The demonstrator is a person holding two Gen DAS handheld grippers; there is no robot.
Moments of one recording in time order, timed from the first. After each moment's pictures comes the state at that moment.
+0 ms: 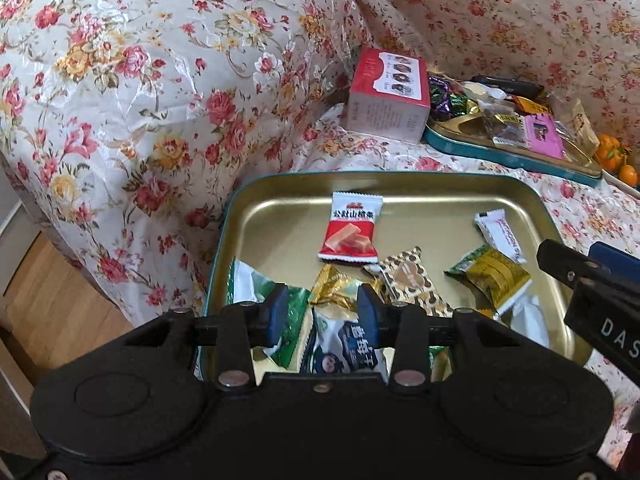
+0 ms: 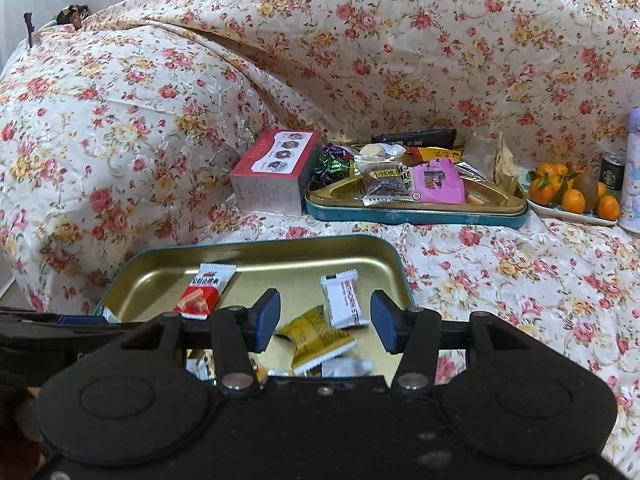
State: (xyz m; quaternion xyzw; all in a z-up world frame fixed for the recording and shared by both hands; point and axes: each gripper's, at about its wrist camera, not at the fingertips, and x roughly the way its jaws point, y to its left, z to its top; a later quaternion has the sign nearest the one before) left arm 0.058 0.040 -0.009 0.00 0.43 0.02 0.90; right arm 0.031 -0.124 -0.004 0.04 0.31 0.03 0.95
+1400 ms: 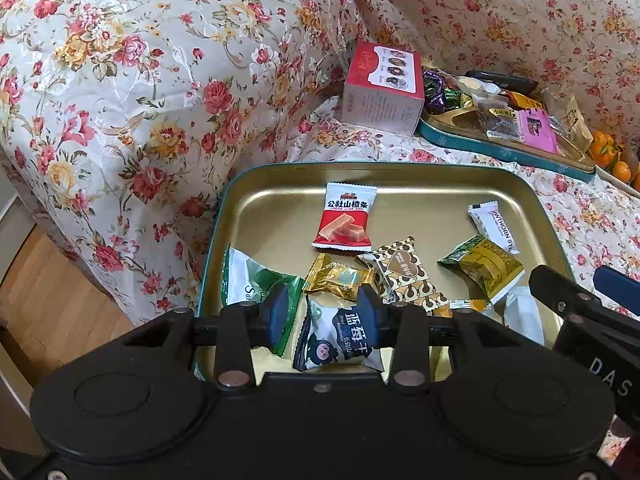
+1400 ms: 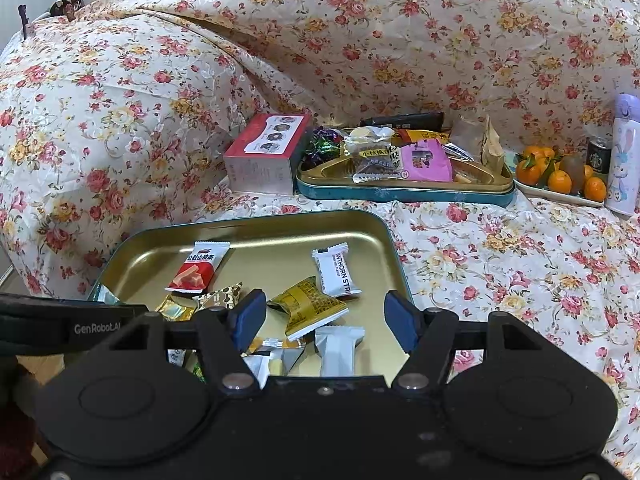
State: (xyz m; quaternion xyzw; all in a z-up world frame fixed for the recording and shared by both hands) left arm 0.055 0.040 -0.009 0.00 0.44 0.01 0.90; right arm 0.016 -0.125 -0.009 0.04 0.33 0.02 0.94
